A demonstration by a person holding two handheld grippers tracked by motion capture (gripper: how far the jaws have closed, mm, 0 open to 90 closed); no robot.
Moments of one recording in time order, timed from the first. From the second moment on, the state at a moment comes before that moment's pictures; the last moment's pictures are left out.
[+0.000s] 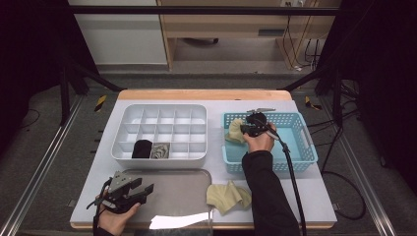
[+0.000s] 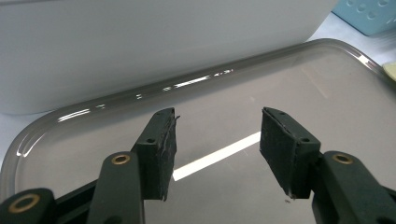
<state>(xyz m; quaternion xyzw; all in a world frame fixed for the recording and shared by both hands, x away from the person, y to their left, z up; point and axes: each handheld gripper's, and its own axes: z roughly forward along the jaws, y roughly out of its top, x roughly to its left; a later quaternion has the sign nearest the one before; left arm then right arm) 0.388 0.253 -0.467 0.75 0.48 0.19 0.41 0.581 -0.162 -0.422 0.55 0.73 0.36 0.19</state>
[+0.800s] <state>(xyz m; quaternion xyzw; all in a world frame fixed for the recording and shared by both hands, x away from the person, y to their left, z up) 0.388 0.251 -0.467 0.75 0.48 0.18 0.41 0.518 -0.180 -0.350 0.47 0.72 0.44 0.24</state>
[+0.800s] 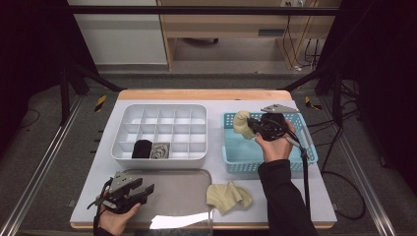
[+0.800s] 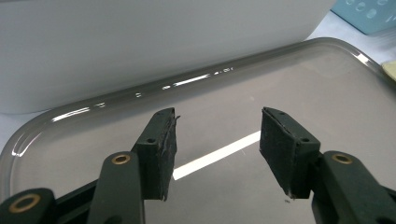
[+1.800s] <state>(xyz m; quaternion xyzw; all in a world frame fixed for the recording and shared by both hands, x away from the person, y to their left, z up) 0.387 0.249 -0.466 0.76 0.47 0.18 0.41 0.383 -0.211 -0.320 0.39 0.70 0.55 0.23</state>
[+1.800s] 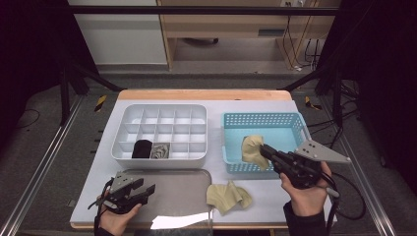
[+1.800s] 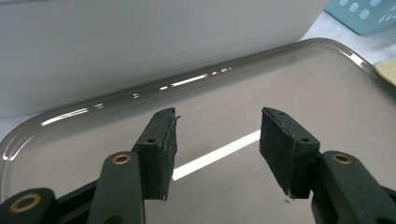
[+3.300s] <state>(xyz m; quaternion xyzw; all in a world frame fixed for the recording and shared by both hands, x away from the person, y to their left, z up) 0.383 0.244 -0.463 0.76 0.47 0.18 0.42 0.379 -0.266 -0.436 0.51 0.74 0.39 0.20</state>
